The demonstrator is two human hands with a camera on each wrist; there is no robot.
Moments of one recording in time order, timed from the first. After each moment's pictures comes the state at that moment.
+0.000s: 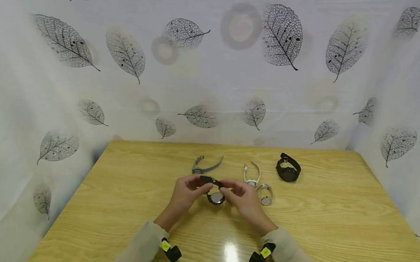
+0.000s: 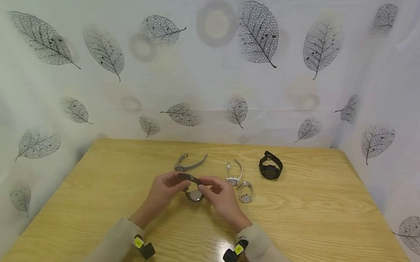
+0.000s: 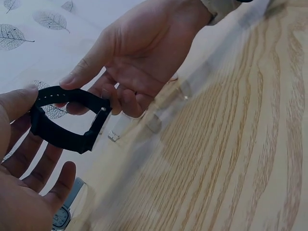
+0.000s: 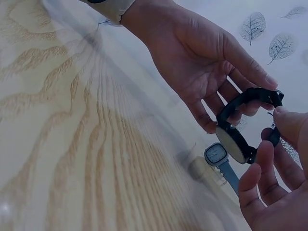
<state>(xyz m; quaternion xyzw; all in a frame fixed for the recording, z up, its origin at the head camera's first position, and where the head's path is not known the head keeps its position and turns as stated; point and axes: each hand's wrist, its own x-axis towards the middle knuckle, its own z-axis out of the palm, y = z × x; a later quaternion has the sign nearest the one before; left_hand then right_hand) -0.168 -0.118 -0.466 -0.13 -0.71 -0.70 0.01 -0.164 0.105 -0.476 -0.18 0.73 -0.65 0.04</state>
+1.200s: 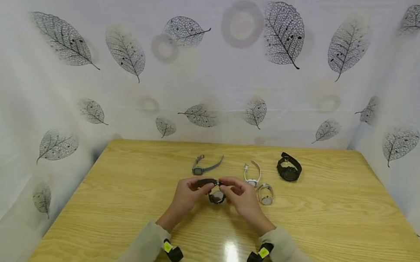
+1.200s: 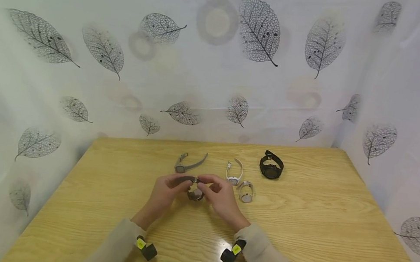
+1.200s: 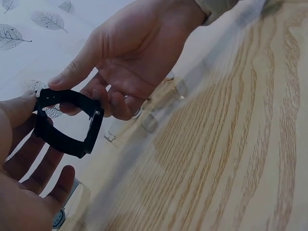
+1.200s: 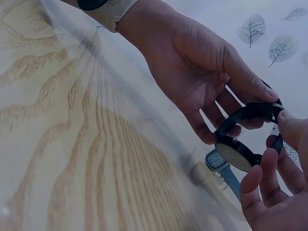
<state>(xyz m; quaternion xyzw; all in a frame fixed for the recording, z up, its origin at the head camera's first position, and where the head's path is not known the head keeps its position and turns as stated) -0.166 -0.113 -0.467 -0.11 -0.72 -0.68 0.00 -0.167 0.098 -0.479 -0.16 0.71 -0.68 0.04</state>
